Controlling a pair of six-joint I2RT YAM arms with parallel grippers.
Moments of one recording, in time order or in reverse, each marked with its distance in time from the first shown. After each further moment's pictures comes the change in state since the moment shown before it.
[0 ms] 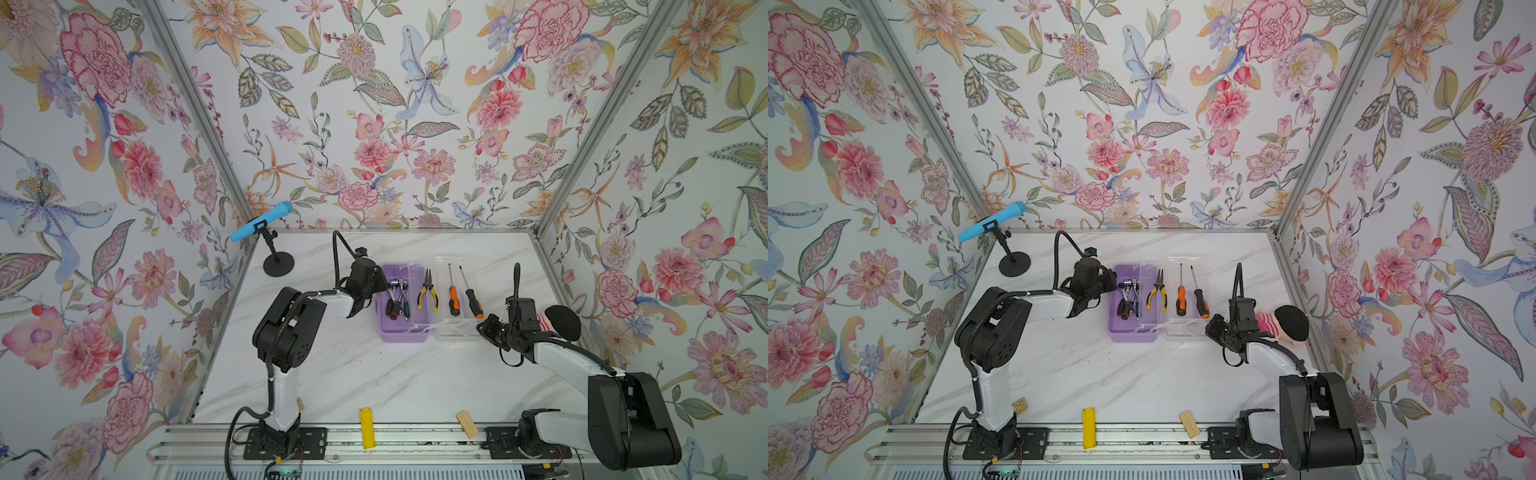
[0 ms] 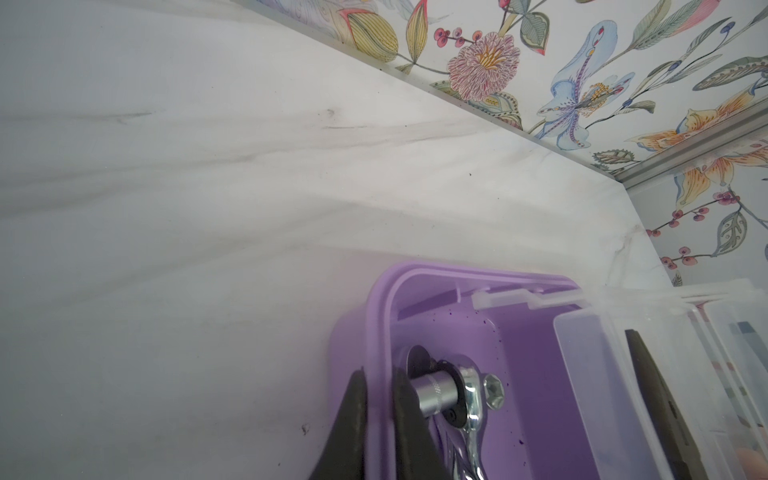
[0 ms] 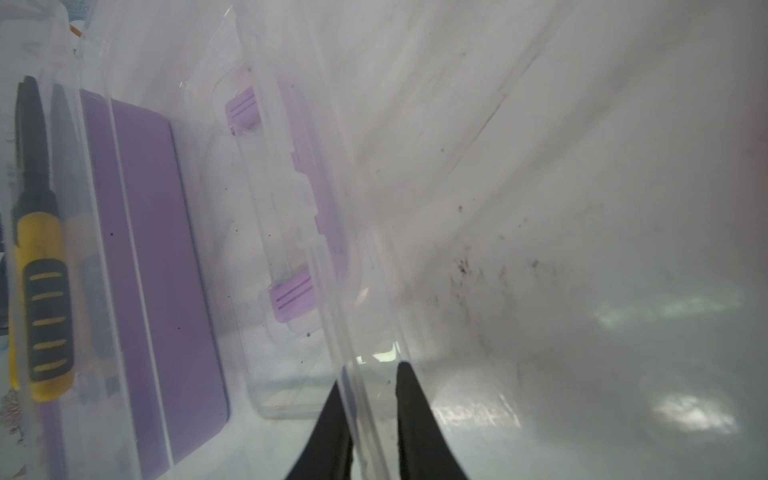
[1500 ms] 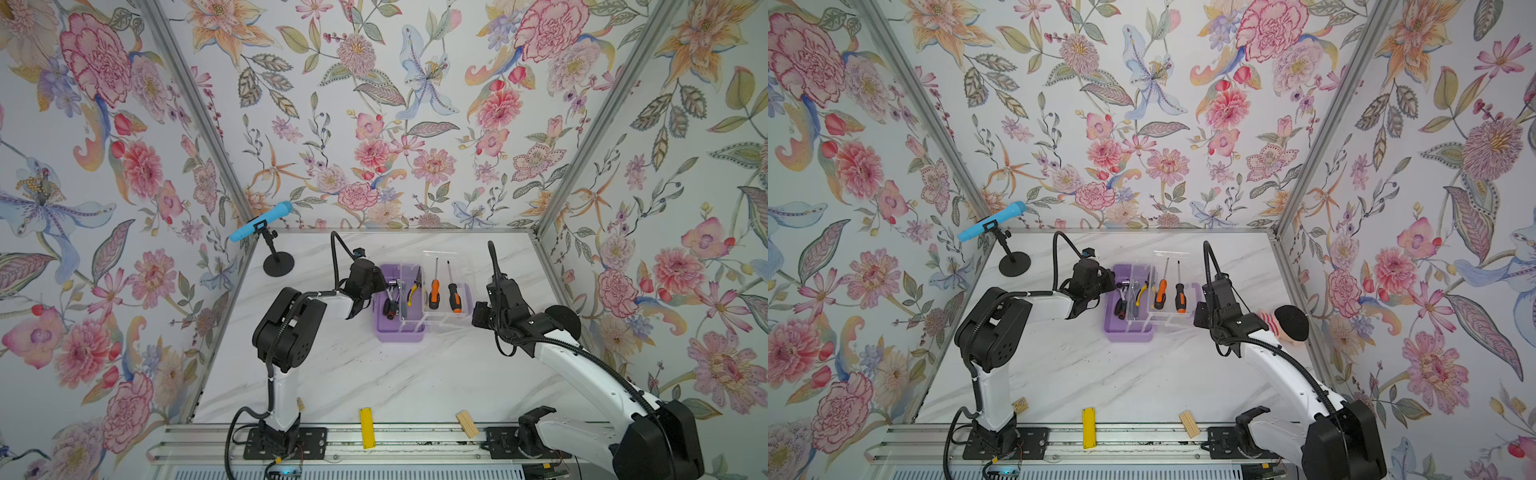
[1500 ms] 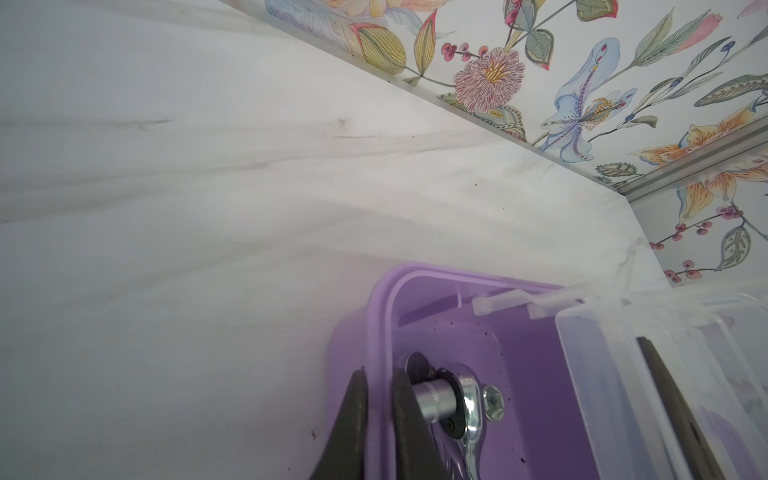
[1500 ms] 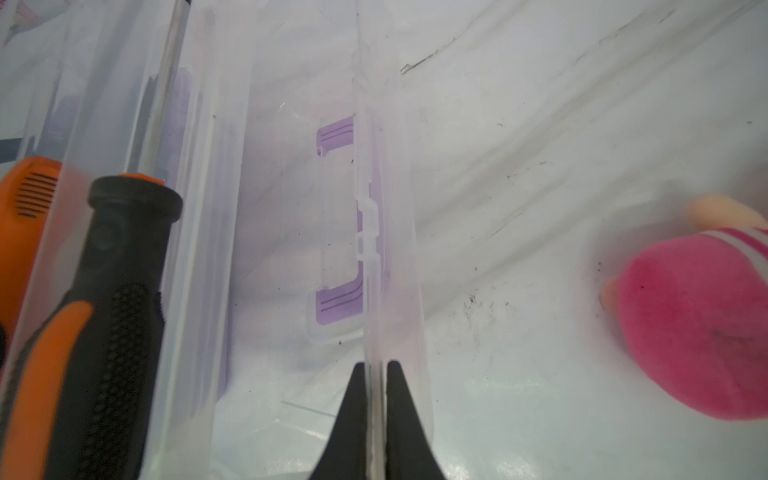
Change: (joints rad) left arm -0.003 -0.002 -0.021 0.042 -0.022 -0.014; right arm 0.356 -0.148 0.301 -0.392 0.471 -0.163
